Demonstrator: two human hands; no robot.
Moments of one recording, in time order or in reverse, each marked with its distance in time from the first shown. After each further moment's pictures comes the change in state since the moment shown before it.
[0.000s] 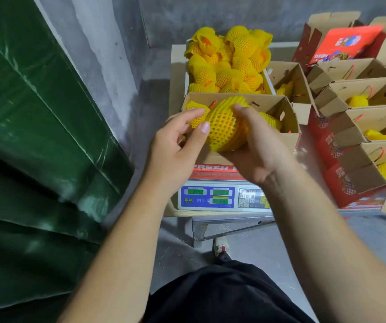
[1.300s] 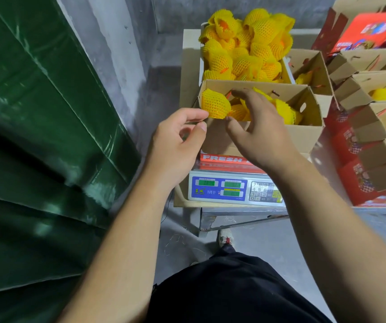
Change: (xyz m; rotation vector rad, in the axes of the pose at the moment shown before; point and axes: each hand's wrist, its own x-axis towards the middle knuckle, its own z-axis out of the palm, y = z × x) left_hand -0.001 -0.022 -0.024 0.017 0.048 -0.069; right_hand 0.010 0.013 0.001 -1.386 0.066 -0.606
